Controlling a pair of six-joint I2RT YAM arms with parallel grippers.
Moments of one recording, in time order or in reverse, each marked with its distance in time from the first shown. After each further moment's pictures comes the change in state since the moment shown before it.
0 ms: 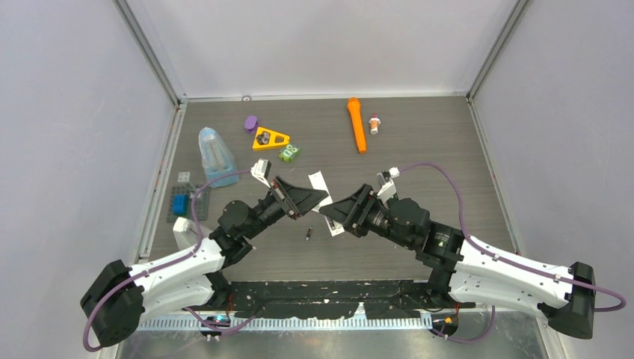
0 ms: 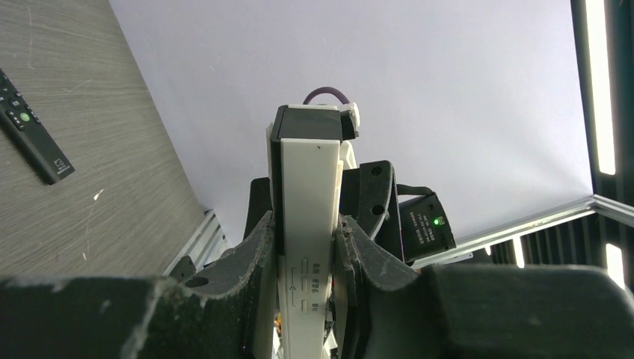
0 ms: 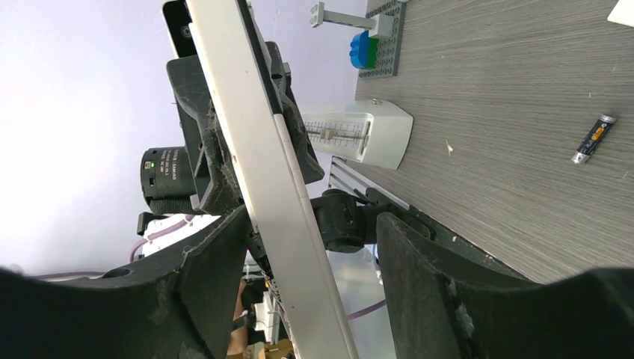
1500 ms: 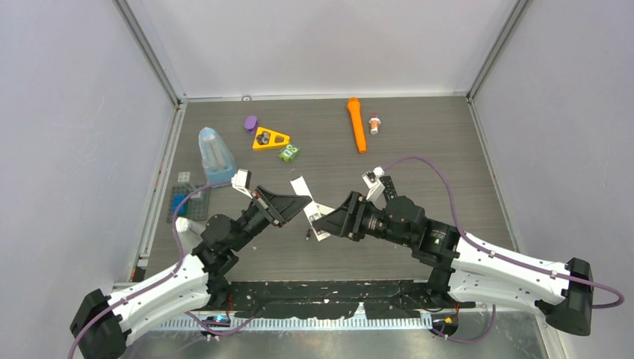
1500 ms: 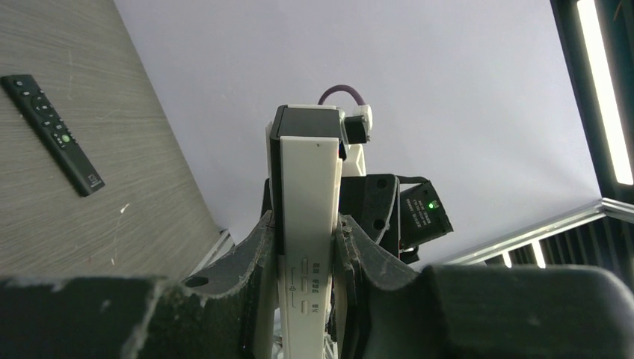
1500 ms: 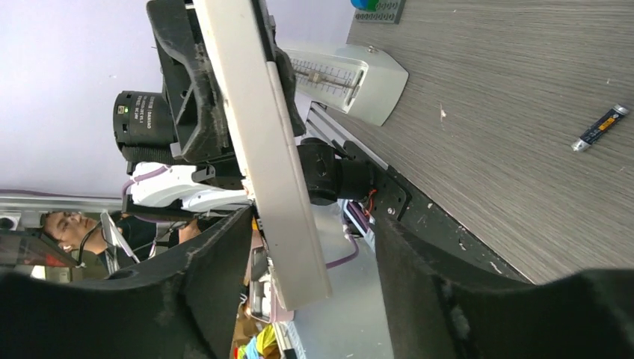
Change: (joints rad) left arm -0.002 -0.264 -0.097 -0.123 -0.086 0.053; right arm 0.000 0.038 0.032 -0.018 -0.159 -0.173
